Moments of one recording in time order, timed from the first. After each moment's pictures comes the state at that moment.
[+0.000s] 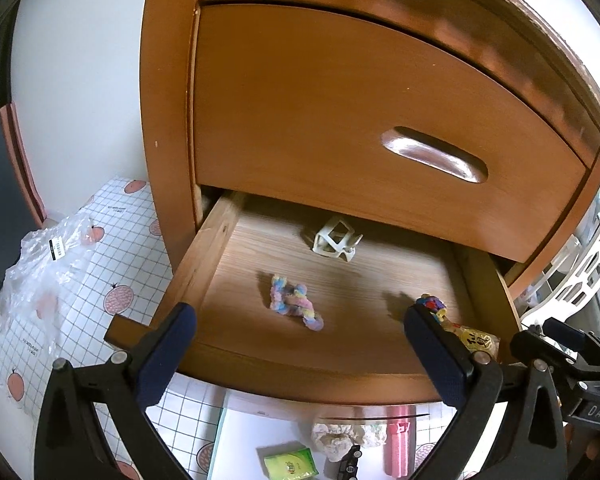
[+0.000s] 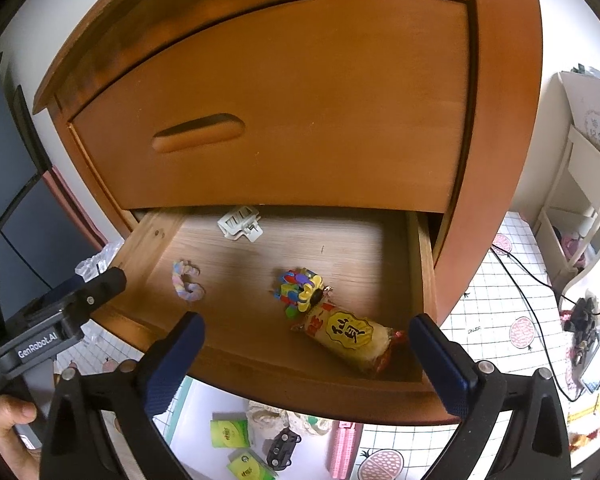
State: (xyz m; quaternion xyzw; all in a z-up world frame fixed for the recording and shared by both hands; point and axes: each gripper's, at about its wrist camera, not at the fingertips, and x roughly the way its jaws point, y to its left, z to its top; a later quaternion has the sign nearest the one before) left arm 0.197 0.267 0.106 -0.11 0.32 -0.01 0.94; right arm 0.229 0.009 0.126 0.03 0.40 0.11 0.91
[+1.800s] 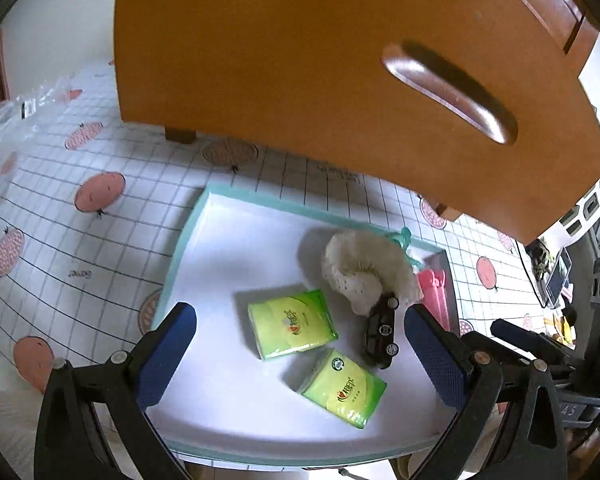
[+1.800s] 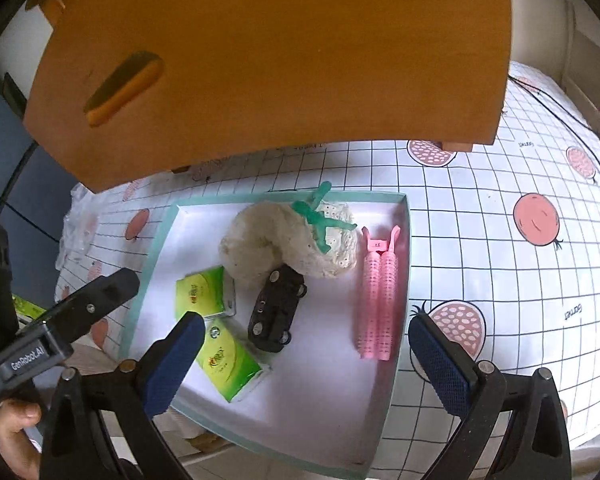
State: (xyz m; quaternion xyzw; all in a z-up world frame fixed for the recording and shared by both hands) left arm 0.125 0.245 -0.087 -0.15 0.43 -0.06 0.89; right arm 0.140 0.002 -0.073 0.08 0.51 0.14 0.84
